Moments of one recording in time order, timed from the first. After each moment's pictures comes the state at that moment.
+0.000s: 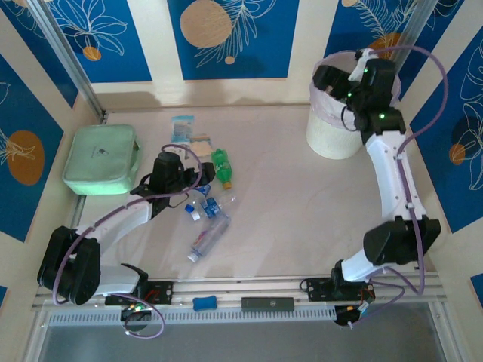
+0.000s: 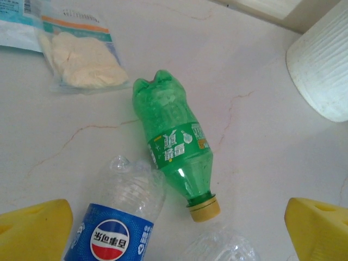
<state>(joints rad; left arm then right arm) -0.44 1.30 0.74 -0.01 0.08 -0.52 0.05 1.49 1.65 -0.44 -0.19 0.40</state>
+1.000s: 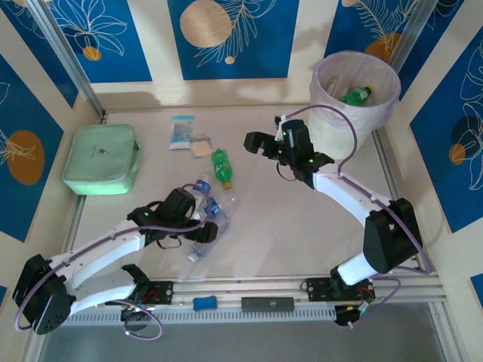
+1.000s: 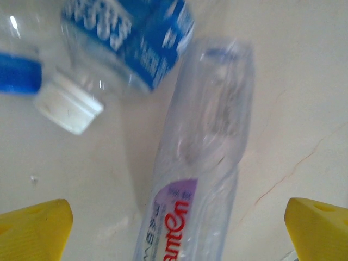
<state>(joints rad) -0.75 1.05 0.63 -0.65 0.09 -0.43 0.47 1.50 1.10 -0.08 -0.14 0.62</state>
